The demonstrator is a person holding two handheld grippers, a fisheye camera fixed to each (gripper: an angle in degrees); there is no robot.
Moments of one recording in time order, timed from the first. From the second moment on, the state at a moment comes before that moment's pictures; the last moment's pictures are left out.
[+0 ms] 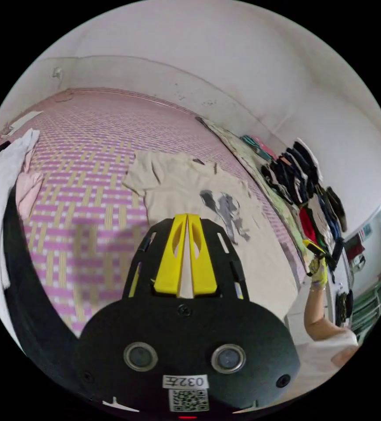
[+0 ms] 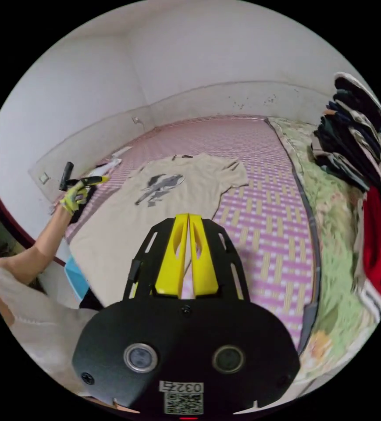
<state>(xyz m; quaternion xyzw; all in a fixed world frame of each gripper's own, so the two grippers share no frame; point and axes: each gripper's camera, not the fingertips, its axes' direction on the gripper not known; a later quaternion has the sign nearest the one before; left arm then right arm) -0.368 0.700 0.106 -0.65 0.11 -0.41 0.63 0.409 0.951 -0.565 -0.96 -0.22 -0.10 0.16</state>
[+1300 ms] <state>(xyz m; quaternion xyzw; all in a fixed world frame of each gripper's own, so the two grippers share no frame) -0.063 0.638 0.260 -0.61 0.37 -0.21 0.66 0.558 0.676 -0.556 -0.94 -0.17 0.08 0.27</state>
